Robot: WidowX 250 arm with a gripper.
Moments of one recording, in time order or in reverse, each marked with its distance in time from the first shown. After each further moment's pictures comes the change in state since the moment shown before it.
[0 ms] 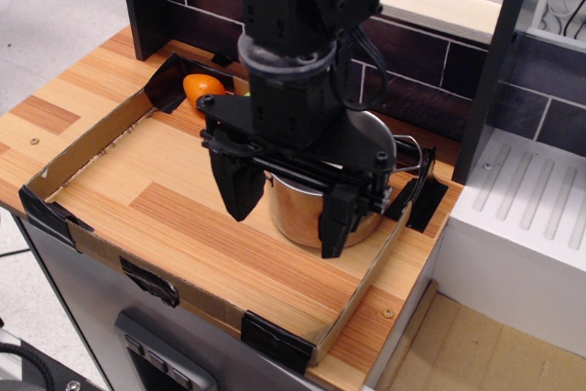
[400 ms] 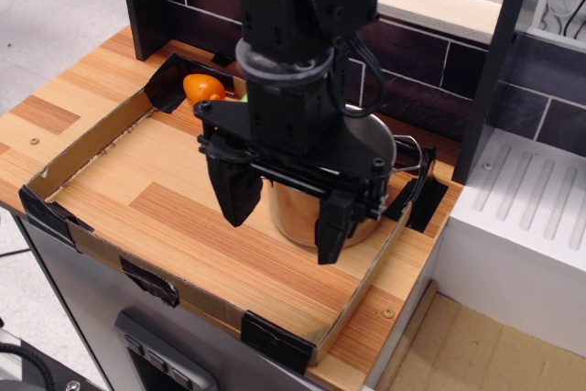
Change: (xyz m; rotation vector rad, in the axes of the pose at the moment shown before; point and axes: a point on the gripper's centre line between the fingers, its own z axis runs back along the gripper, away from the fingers) arm -0.002 0.001 -0.003 0.004 0.015 -0.018
